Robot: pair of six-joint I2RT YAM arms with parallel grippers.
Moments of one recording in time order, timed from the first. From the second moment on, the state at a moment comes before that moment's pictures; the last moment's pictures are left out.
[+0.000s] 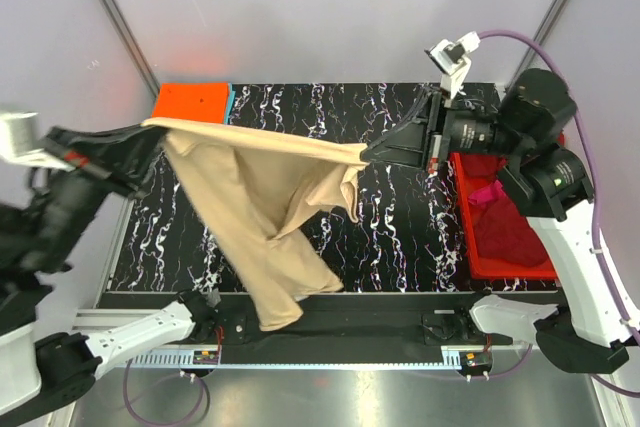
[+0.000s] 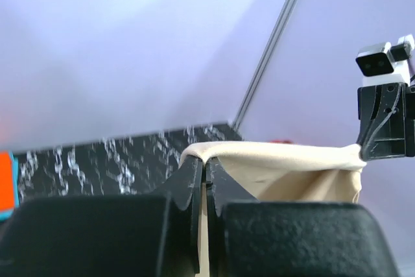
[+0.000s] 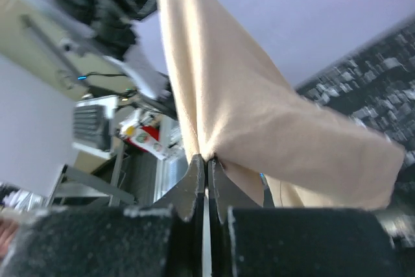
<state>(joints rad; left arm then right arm) -0.79 0.82 1.80 -0.75 -0.27 -0.25 0.52 1.17 1.73 -0.51 -0.93 0.70</state>
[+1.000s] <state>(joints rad) -0.80 1.17 2.15 -0.78 -0.27 -0.05 0.46 1.63 2.45 -0.88 -0.29 0.42</state>
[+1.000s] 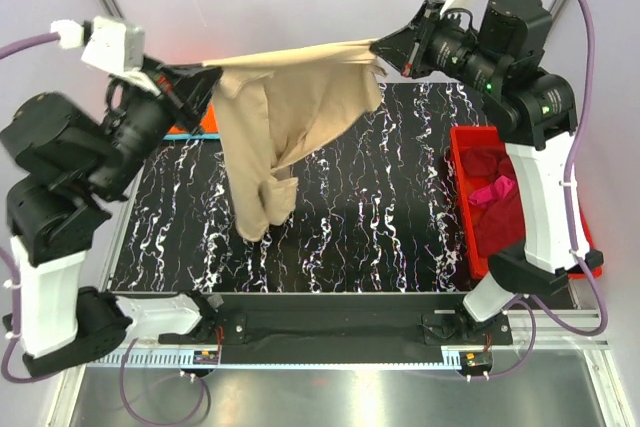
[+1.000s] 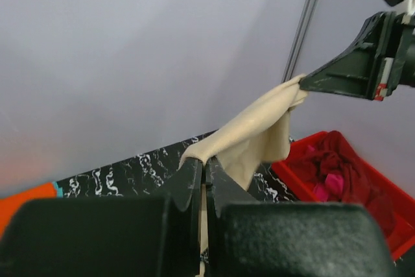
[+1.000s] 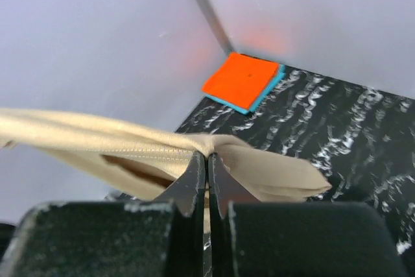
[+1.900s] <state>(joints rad) -0.51 1.59 1.82 -0.72 0.11 -0.16 0.36 1.34 1.54 -0.91 -0.44 0.53</state>
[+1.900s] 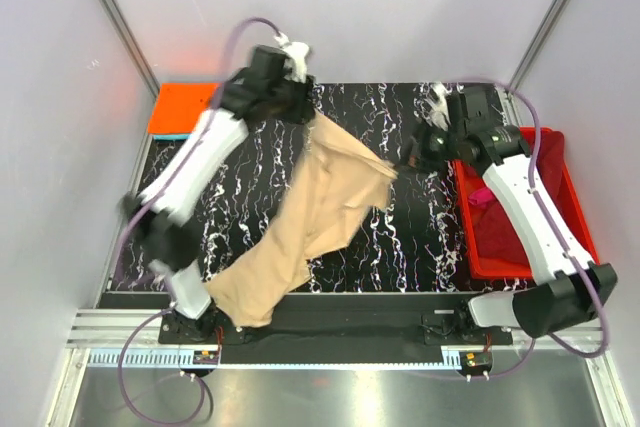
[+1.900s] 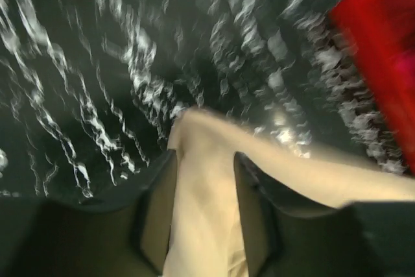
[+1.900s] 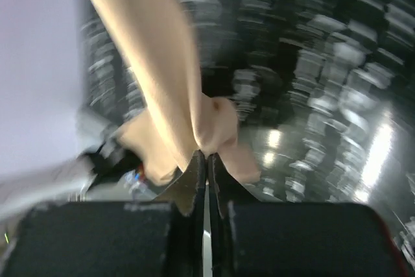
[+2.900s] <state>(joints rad) -1.05 1.26 0.84 -0.76 0.08 -0.57 0.20 1.72 1.20 -0.66 -0.43 0.57</state>
